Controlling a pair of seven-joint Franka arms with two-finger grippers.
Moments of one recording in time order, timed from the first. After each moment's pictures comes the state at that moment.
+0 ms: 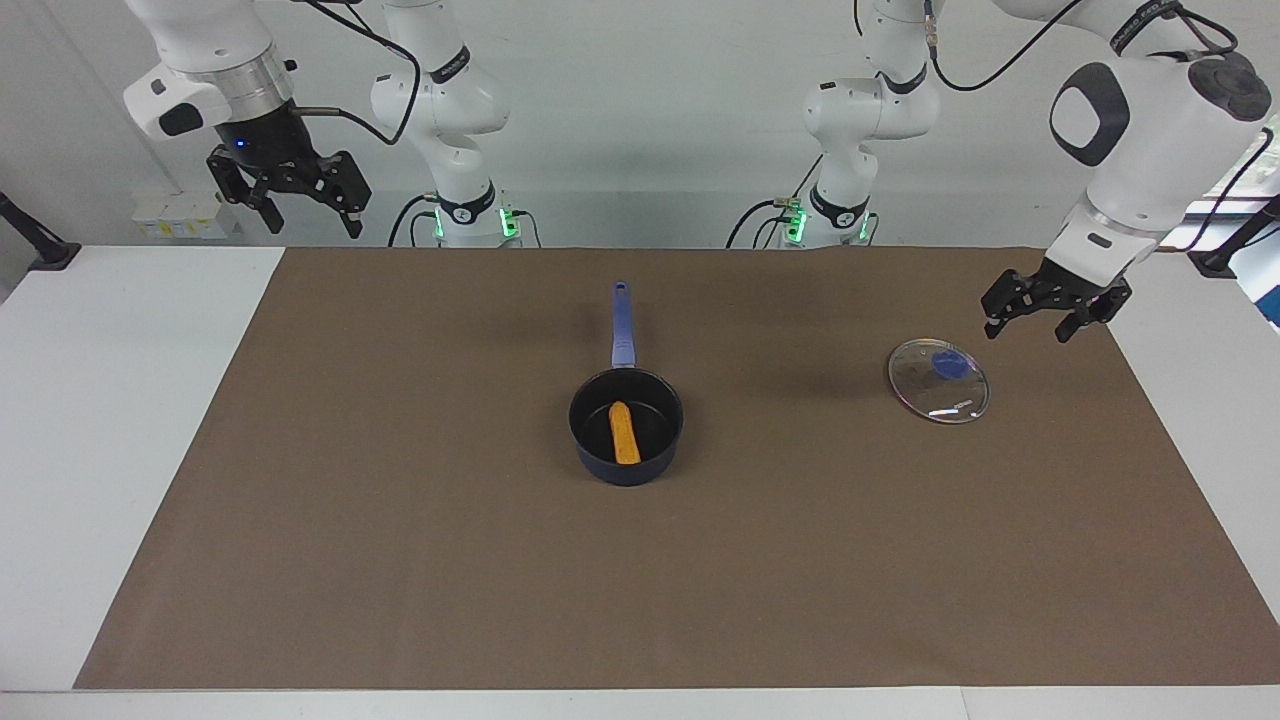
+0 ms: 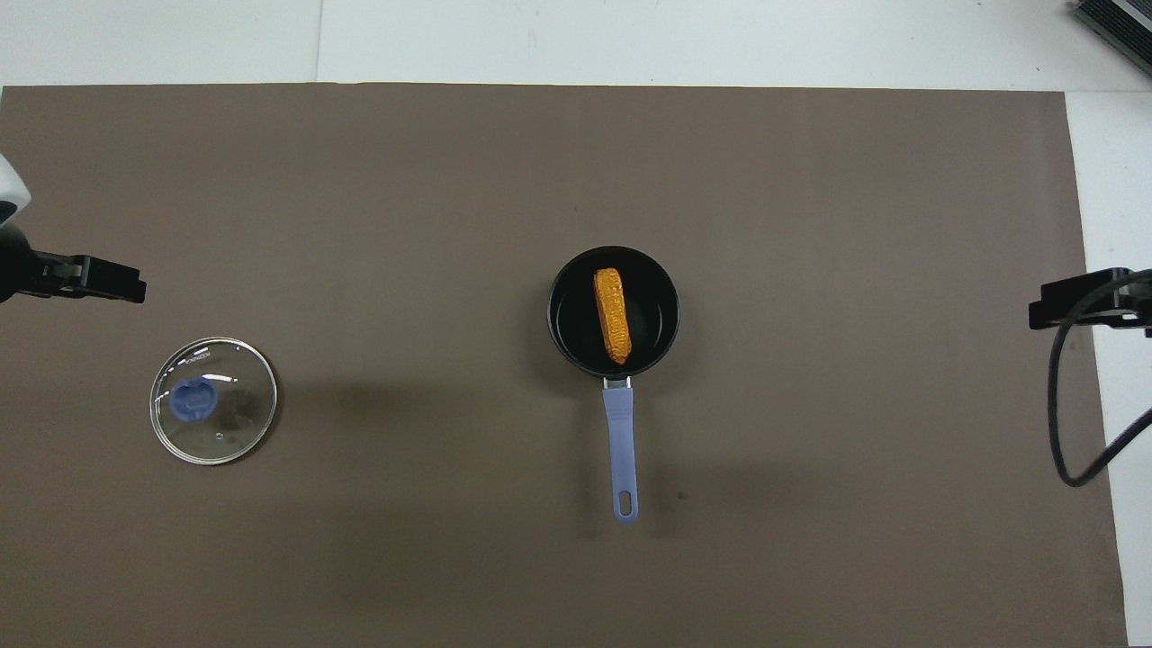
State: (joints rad) left arm -0.05 0.02 0.08 -1.70 -0.02 1.74 0.15; right arm -0.04 -0.06 0.01 -1.53 -0.01 1.47 0.07
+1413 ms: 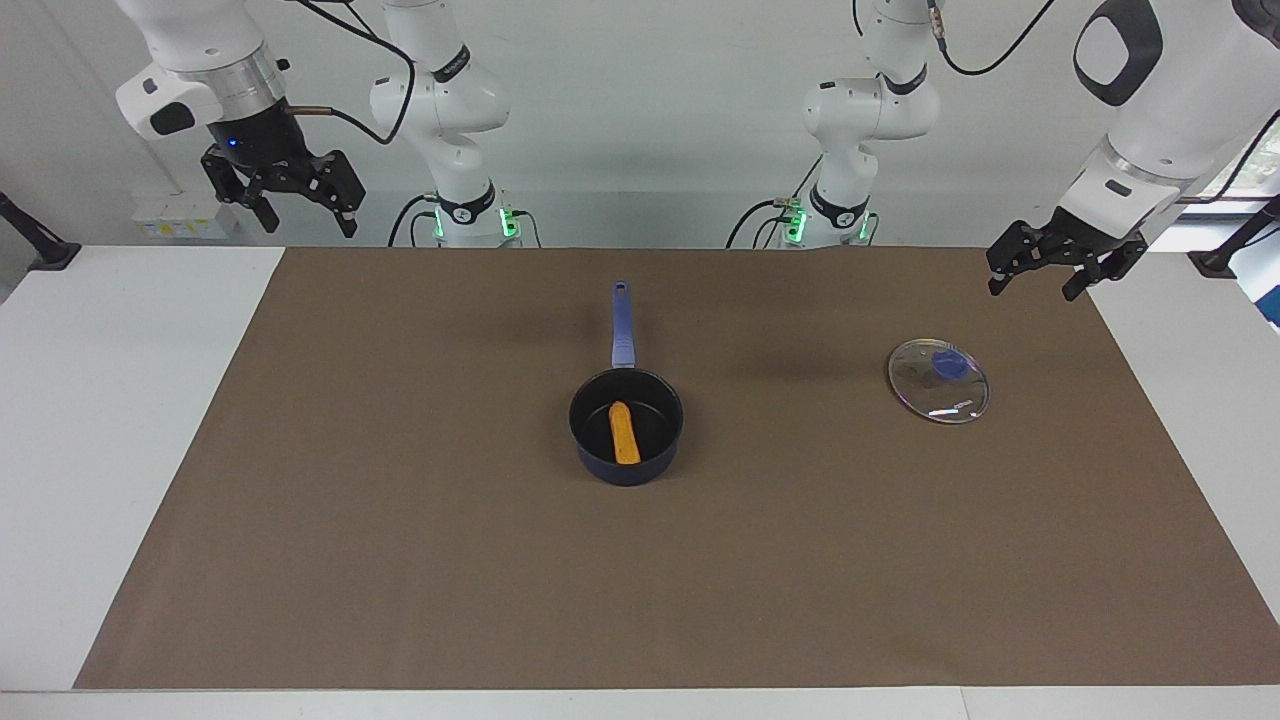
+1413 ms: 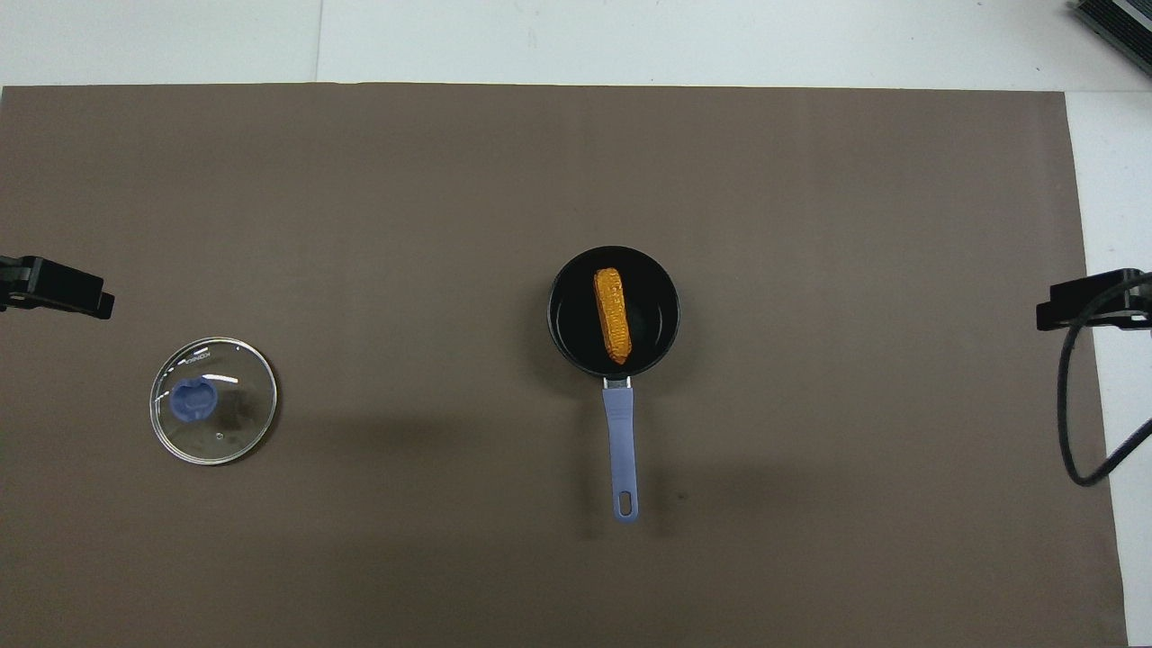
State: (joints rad) left arm -0.07 0.03 0.07 -1.52 -0.03 1.50 0.14; right arm 0.07 -0.06 -0.11 -1.53 -0.01 1.47 0.07
